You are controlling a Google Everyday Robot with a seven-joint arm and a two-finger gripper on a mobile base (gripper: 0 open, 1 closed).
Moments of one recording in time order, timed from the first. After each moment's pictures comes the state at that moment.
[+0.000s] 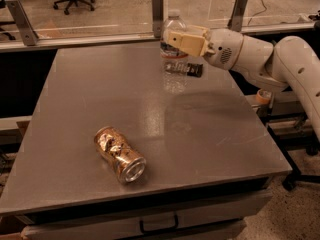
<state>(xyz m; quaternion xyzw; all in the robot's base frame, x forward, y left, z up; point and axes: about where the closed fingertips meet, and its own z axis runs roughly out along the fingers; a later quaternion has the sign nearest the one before) 0.630 -0.056 1.007 -0.34 0.55 0.48 0.60</state>
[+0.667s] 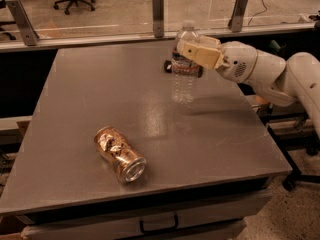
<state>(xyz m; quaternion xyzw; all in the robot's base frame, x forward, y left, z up) 0.605 -0.081 0.992 -0.34 0.52 0.51 0.60</state>
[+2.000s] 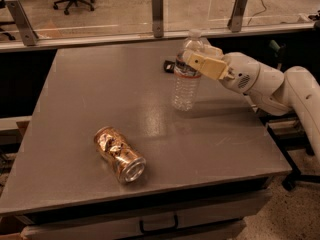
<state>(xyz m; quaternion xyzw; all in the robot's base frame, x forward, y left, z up) 0.587 -0.094 0.977 -0.34 0.47 0.55 0.60</state>
